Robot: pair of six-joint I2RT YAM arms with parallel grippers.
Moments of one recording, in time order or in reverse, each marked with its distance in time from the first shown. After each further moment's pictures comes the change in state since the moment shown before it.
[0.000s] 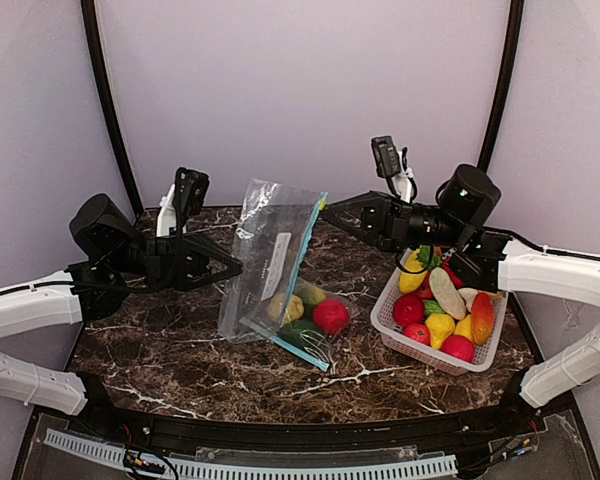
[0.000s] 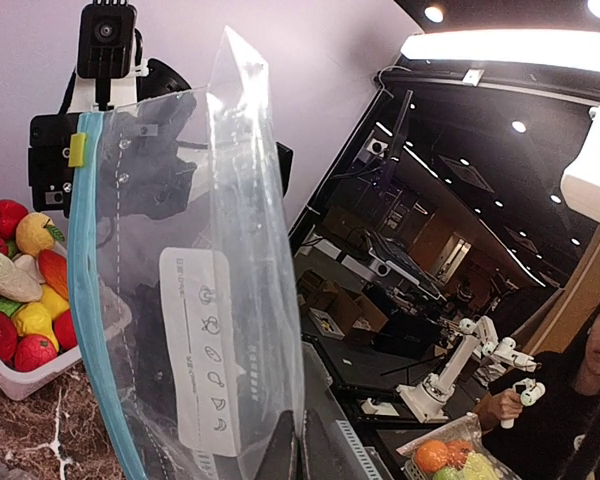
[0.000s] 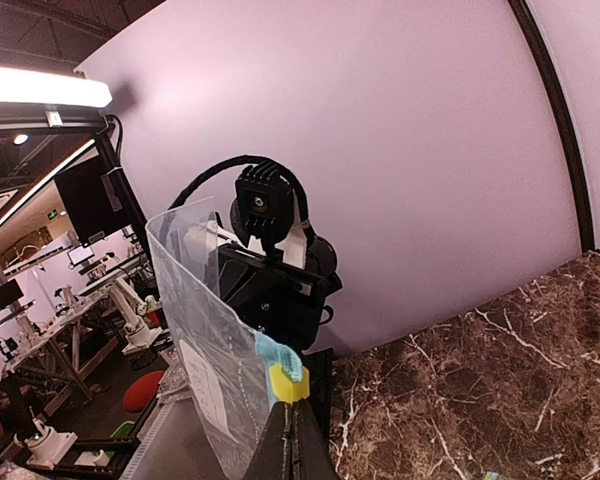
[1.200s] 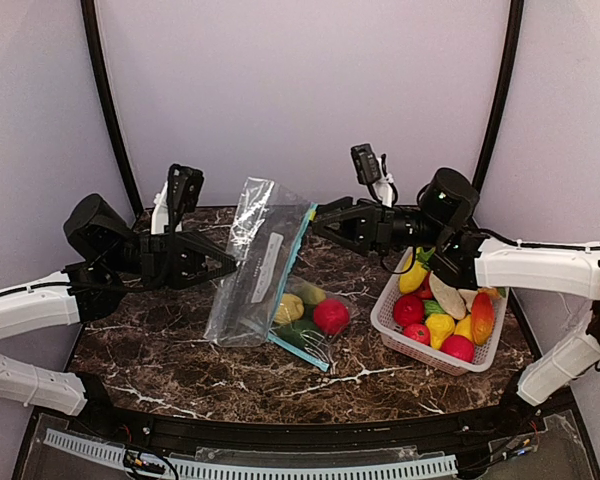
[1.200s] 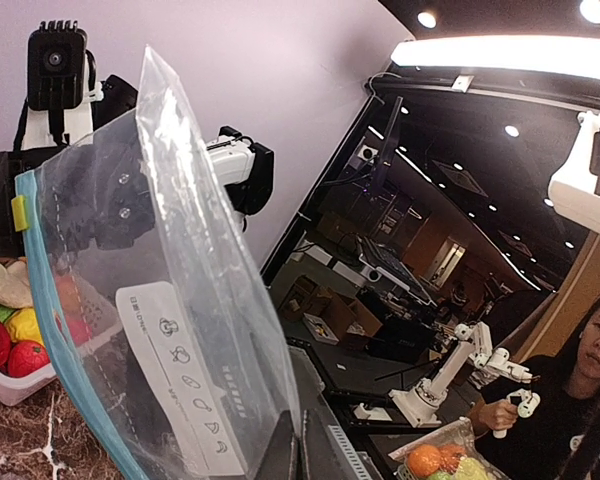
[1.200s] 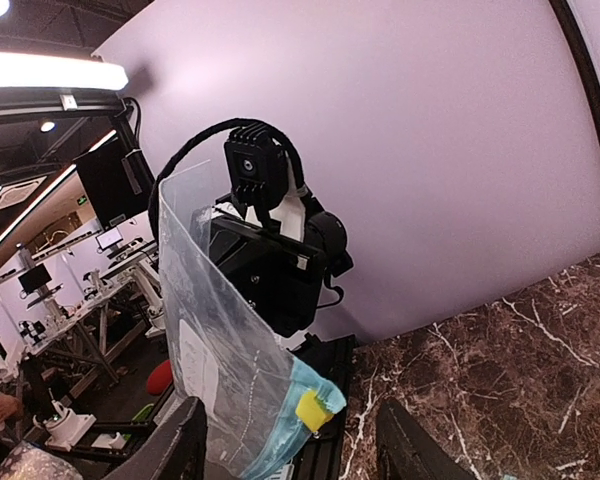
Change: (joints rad) left arm 0.000 -0.021 -0.003 0.024 -0.004 -0.034; right arm -0.001 0.127 0.031 0.112 -0.090 0.045
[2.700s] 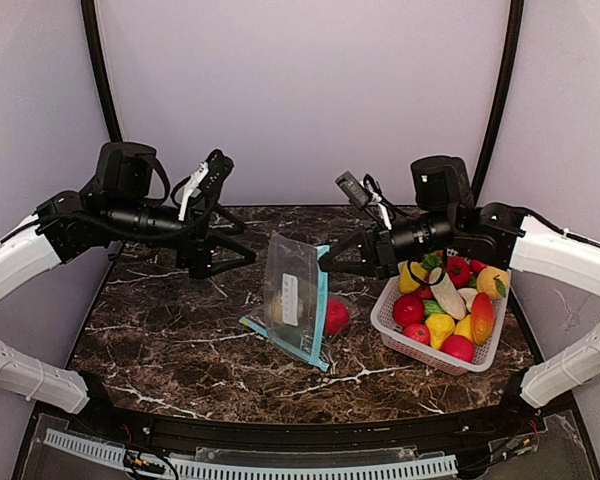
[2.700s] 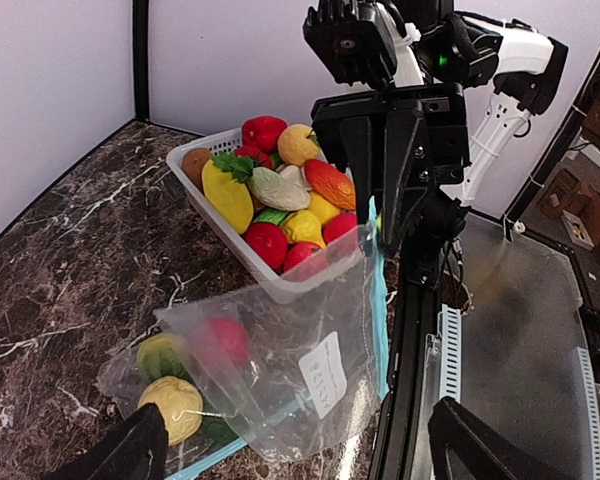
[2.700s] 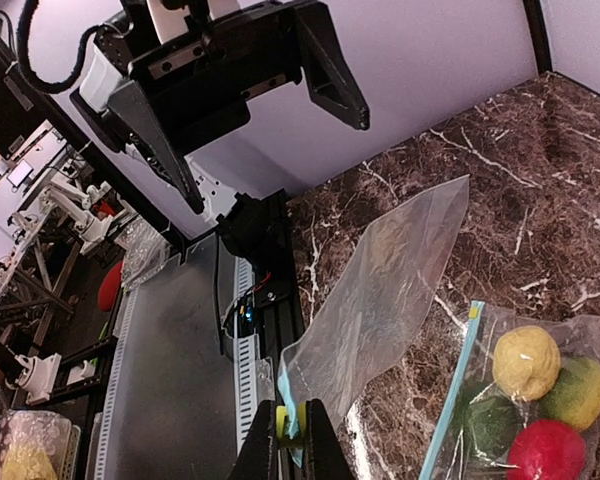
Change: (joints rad) left arm 0.016 0.085 0.500 -1.223 -0.503 0.921; right arm 0.049 -0.144 0.190 -0.996 0.146 -0.395
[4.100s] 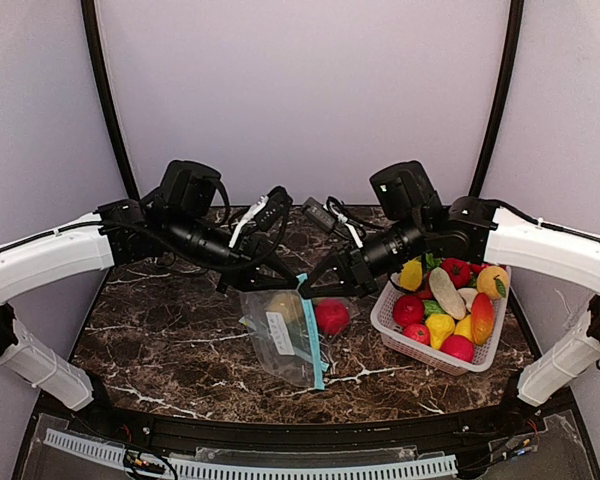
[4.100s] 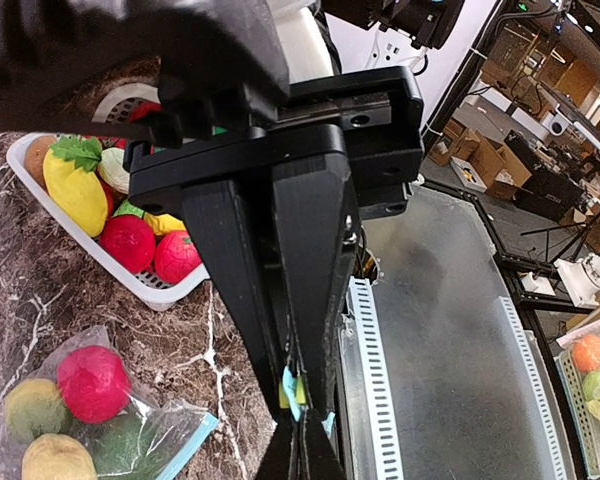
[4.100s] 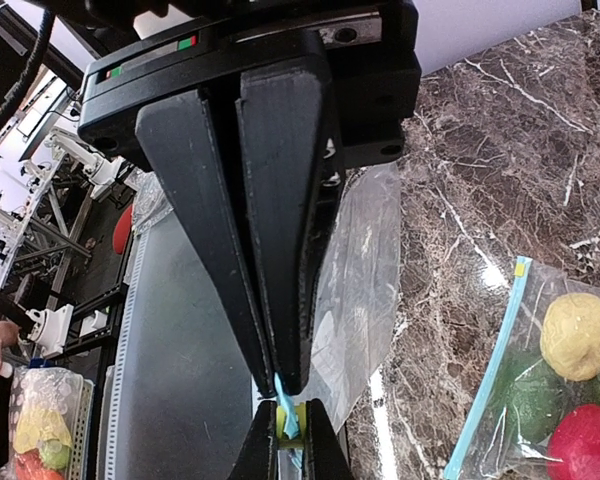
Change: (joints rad) left arm -0.114 0.250 0.013 0.122 0.256 0.034; right arm 0.099 0.151 0.131 -0.198 -0.013 -0.086
